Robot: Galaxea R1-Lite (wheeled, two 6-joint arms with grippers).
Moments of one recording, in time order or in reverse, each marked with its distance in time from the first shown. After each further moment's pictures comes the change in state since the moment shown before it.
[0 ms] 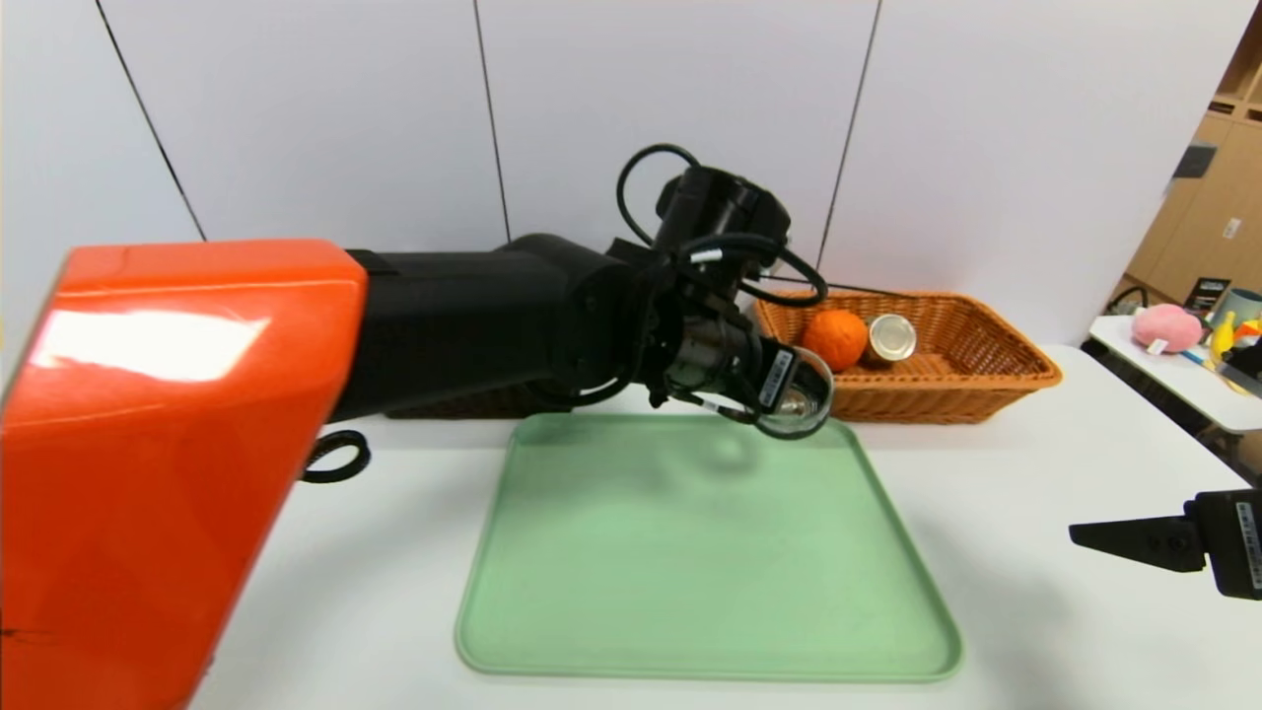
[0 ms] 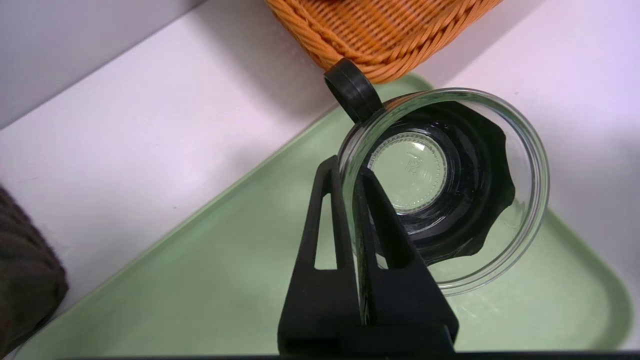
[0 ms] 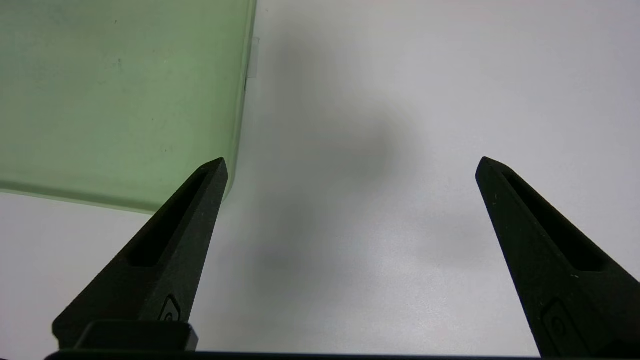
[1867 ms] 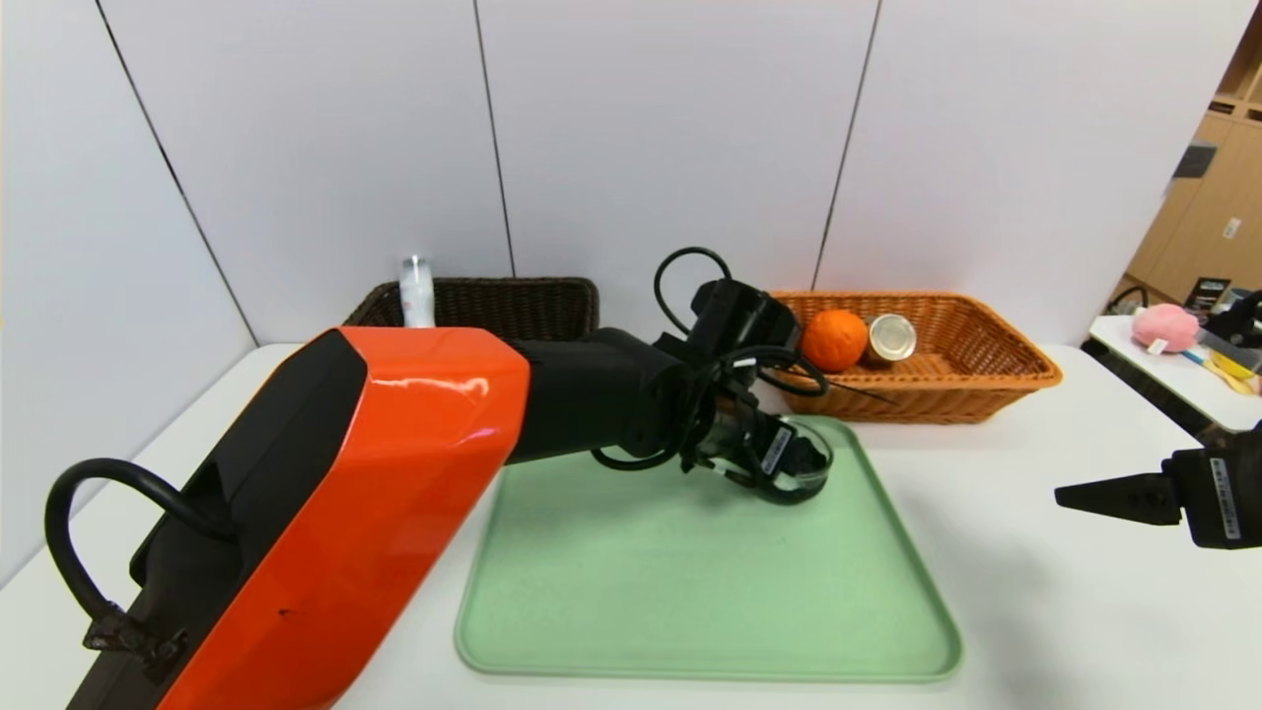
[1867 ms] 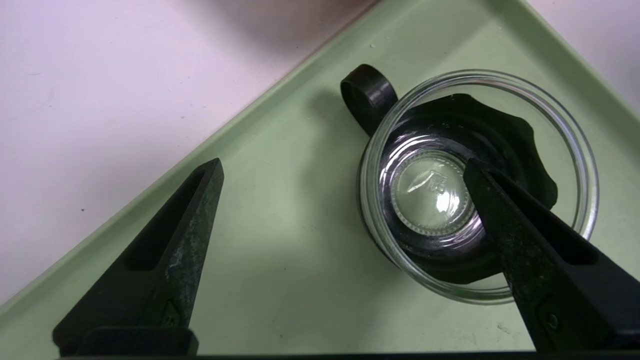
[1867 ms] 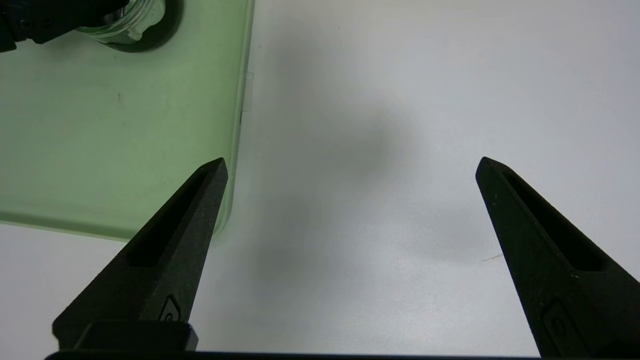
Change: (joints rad) left arm 0.000 0.206 -0.001 -0.063 -0.001 0.031; right arm -0.008 0.077 -0.073 -0.006 0.002 0.001
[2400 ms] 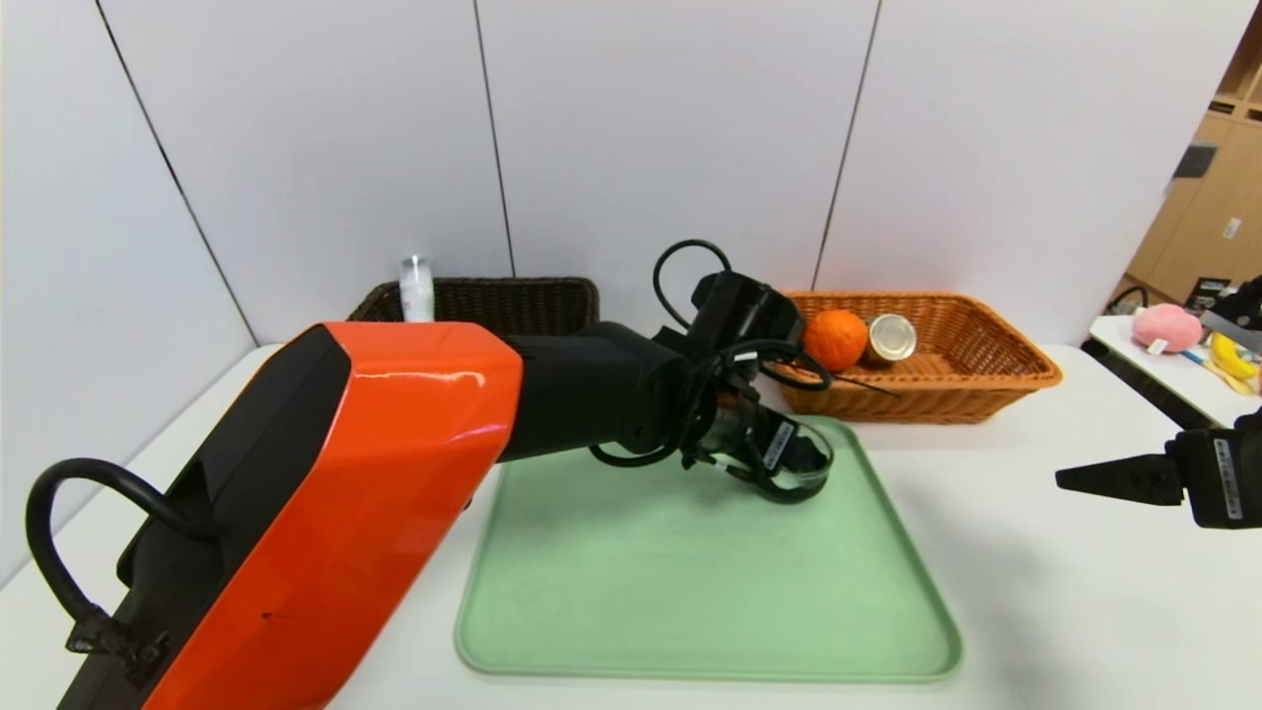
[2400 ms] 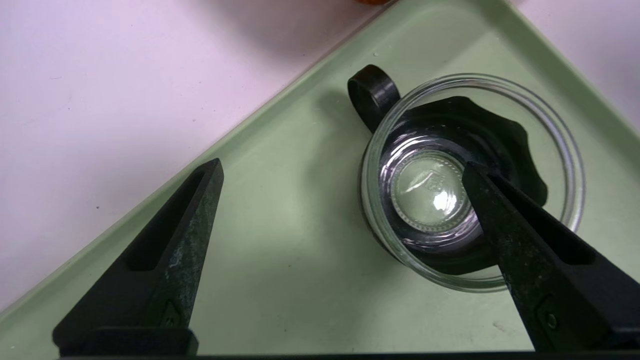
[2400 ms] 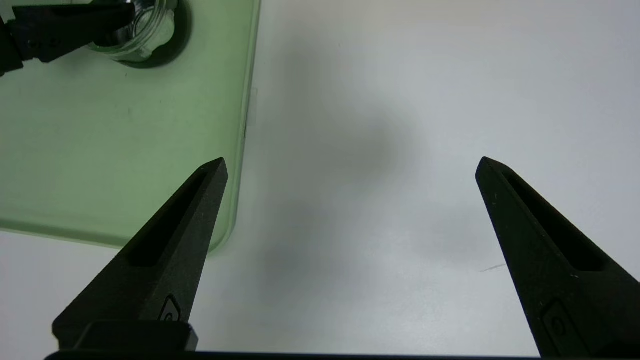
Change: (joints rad) left arm -0.002 -0.011 0.000 0.002 0.018 -0.005; right arm -0.027 0.011 -0.028 0.007 0.032 0.000
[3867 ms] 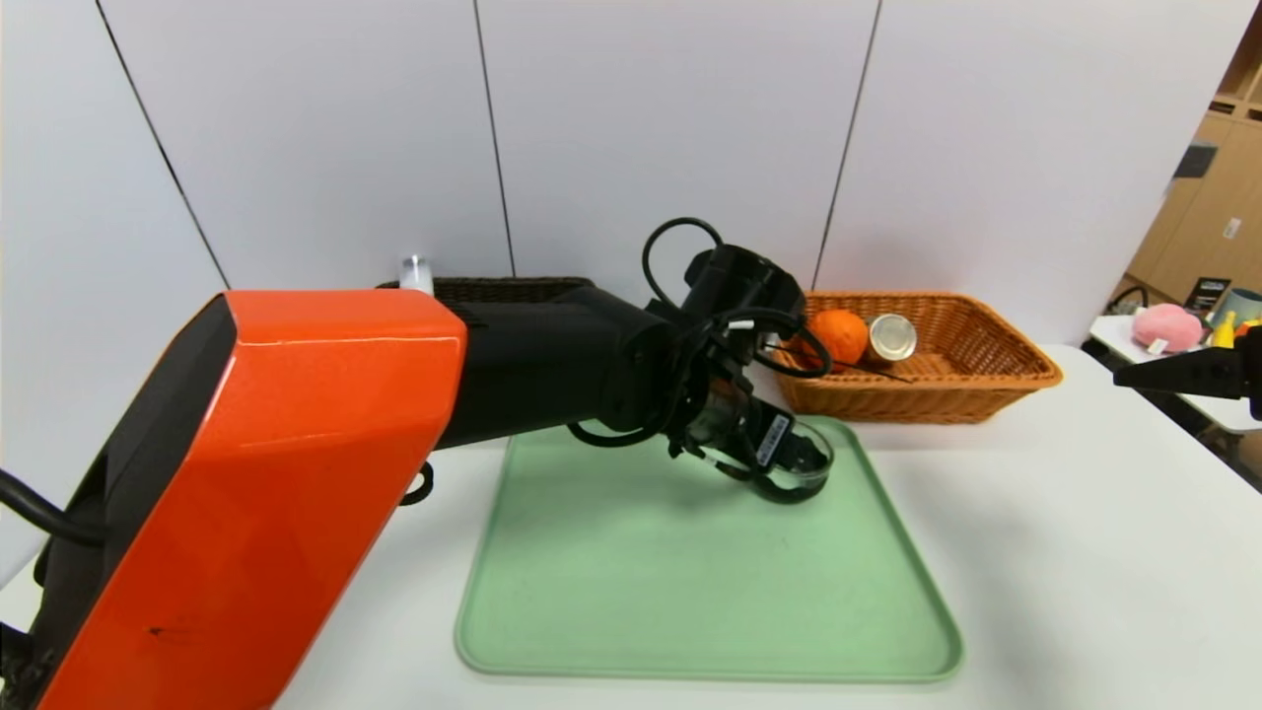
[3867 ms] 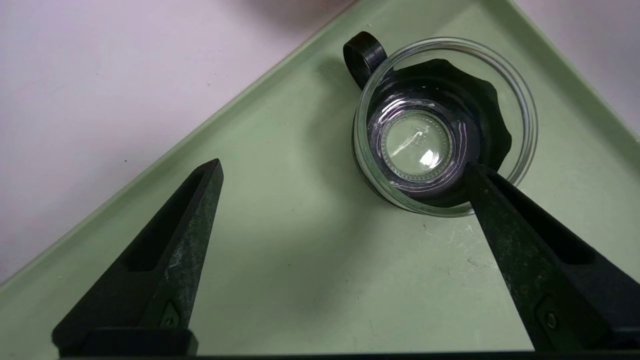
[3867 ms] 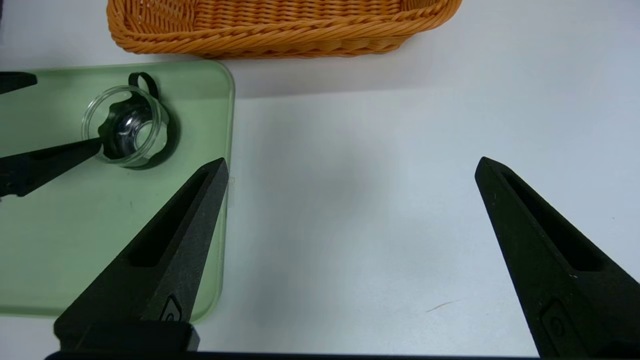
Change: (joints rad) left arm -0.014 -0.076 0.011 0.113 0.018 -0.013; right arm -0.118 0.019 -0.185 0.006 0.020 0.010
